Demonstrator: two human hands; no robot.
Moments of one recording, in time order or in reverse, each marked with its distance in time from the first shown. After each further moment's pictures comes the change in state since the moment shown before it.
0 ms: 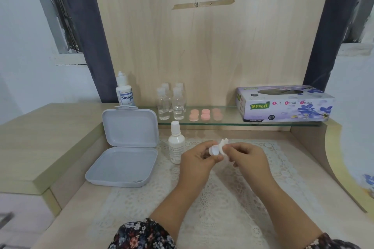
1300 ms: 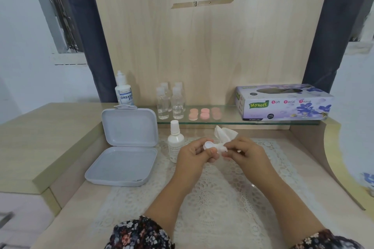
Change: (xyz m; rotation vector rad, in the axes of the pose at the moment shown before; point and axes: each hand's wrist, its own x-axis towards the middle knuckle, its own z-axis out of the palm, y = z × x) left_hand 0.008 -0.001 -0.011 -0.136 -0.113 -0.055; right_hand 0.018 0.018 -0.012 -0.309 -0.113 -0.385
